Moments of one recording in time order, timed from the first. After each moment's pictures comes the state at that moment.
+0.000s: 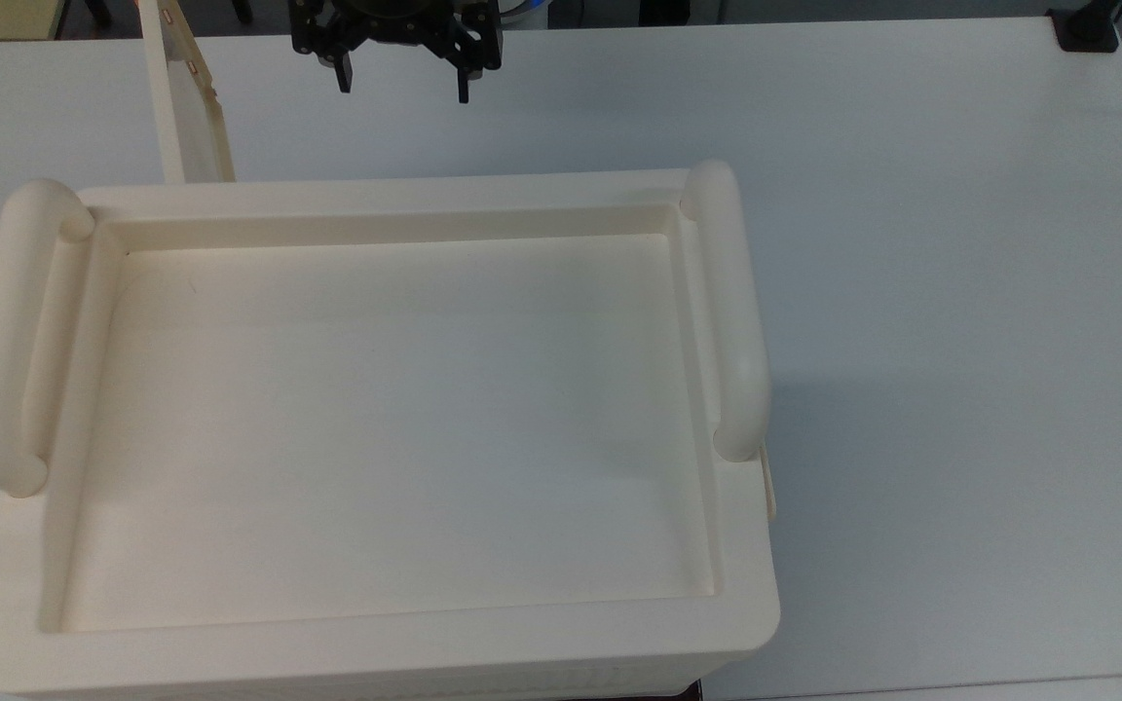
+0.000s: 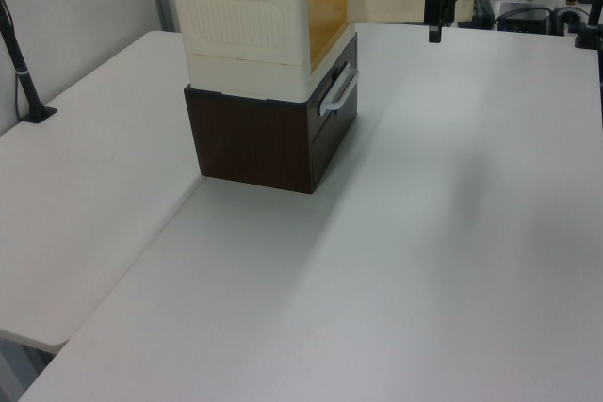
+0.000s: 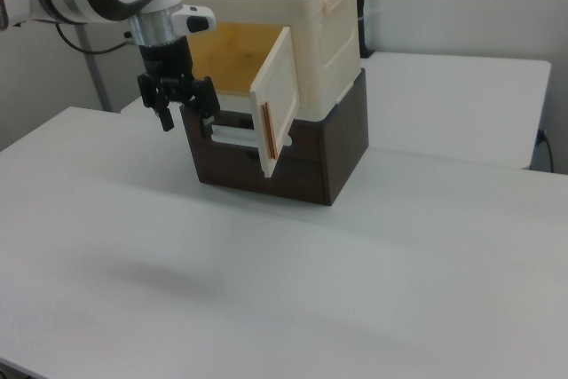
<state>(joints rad) -0.01 0.07 0.02 -1.59 -0.07 1.64 0.04</state>
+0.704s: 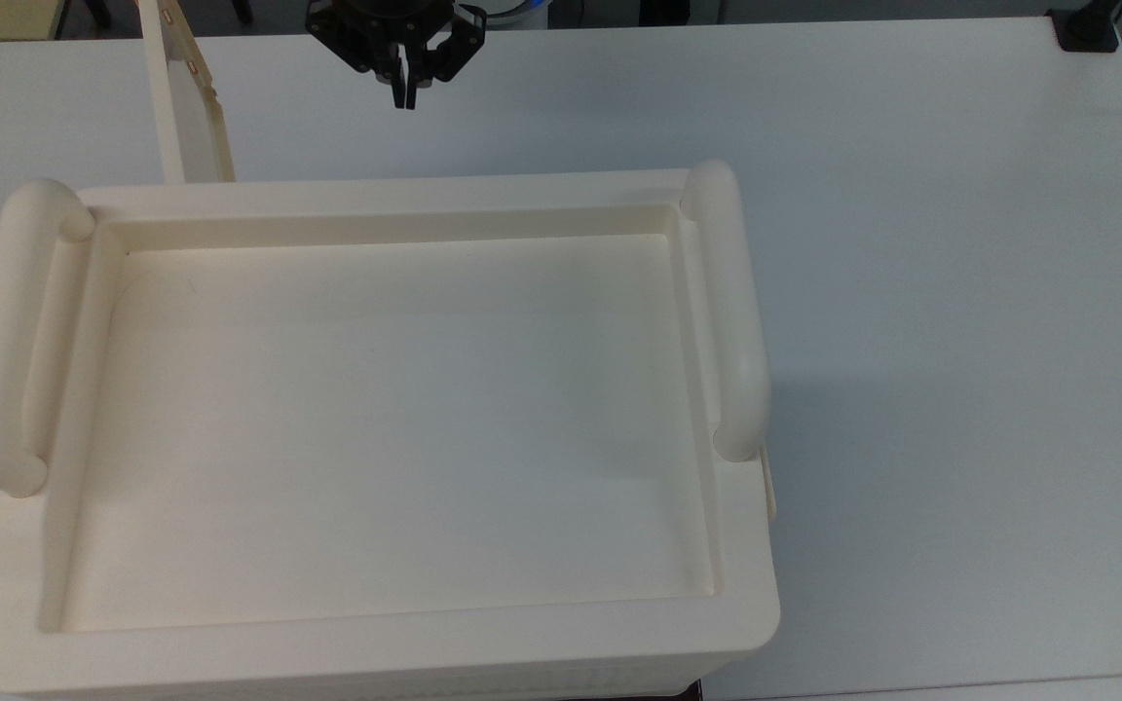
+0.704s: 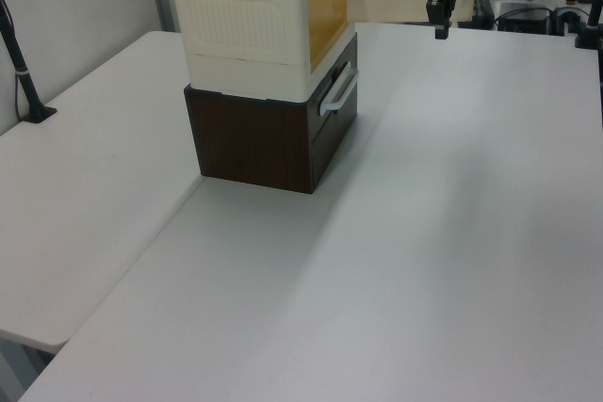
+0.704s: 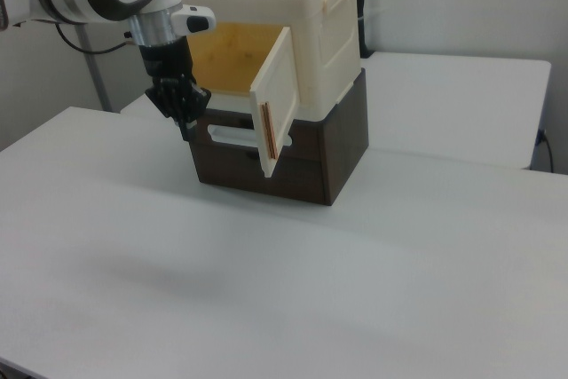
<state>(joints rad) -0.01 0.07 0.02 -1.59 -0.07 1.64 0.04</state>
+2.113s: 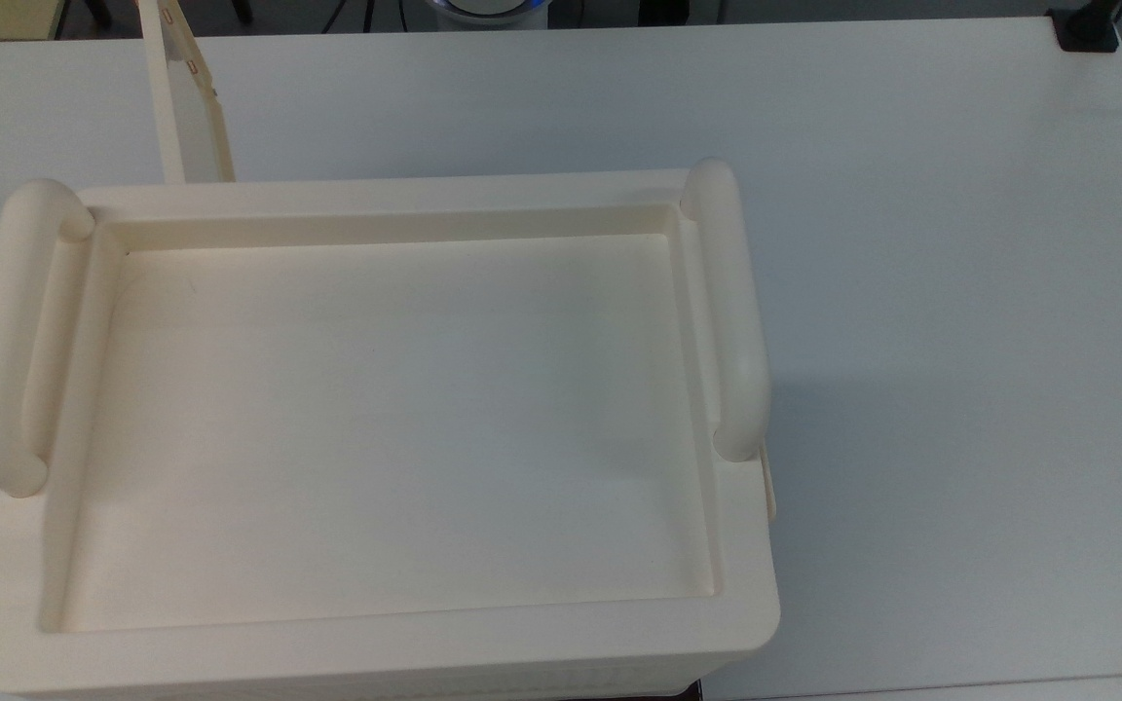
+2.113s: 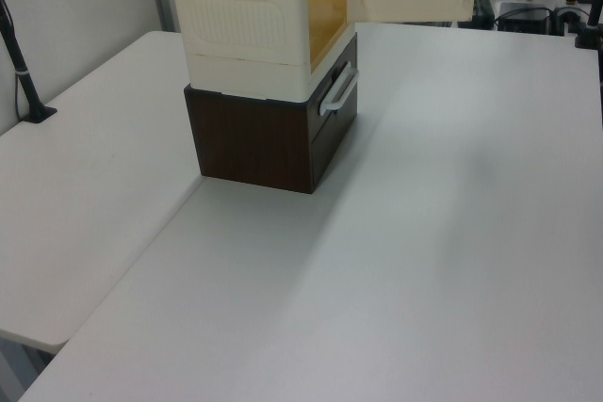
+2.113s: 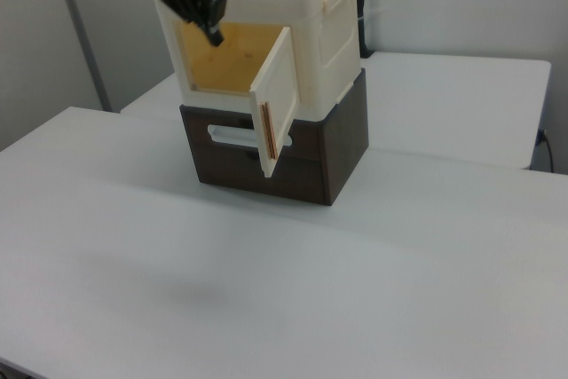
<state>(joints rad) -0.08 0.05 -0.02 -1.31 -0.07 1.71 0.05</state>
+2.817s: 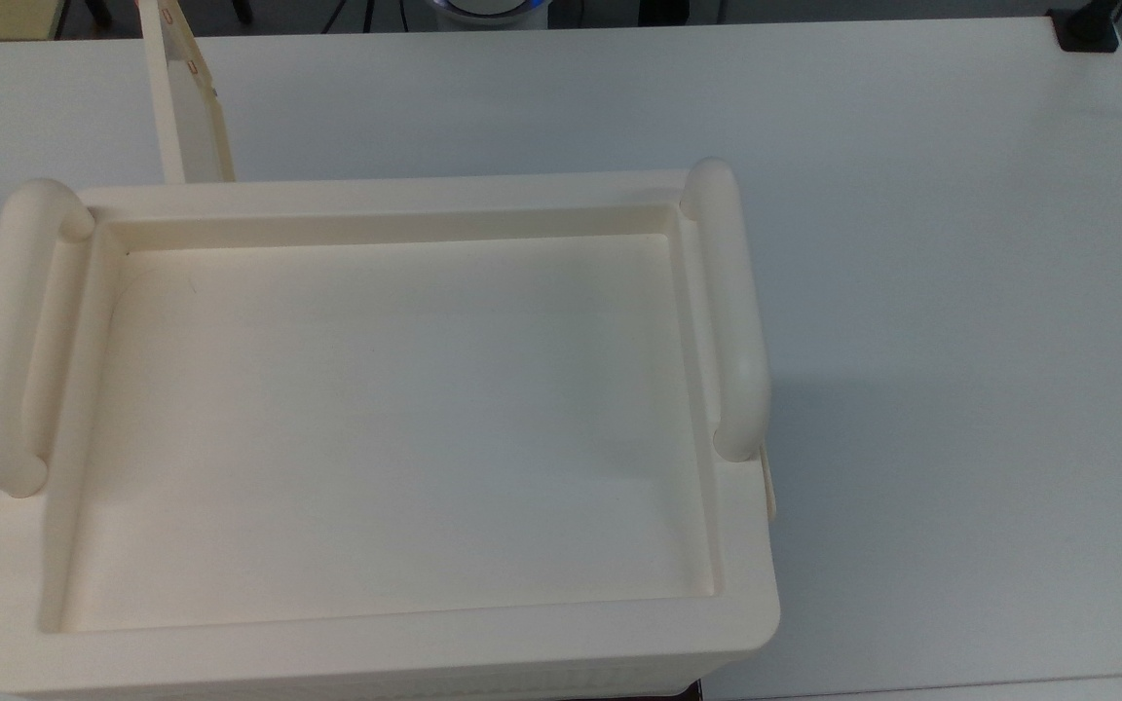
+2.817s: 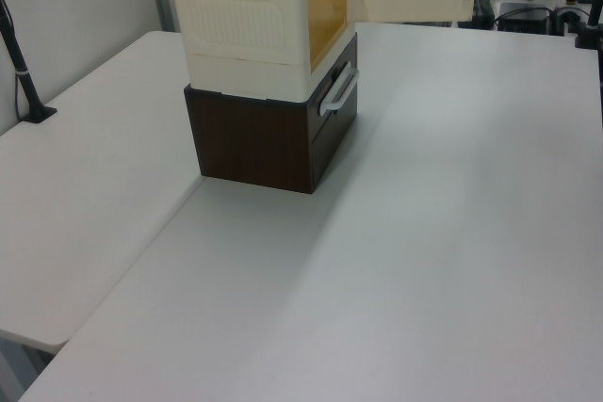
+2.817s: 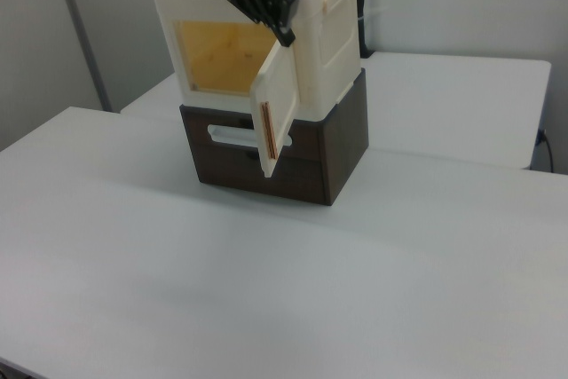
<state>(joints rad) -0.28 0.07 -0.03 -1.31 -0.04 1.81 -0.11</state>
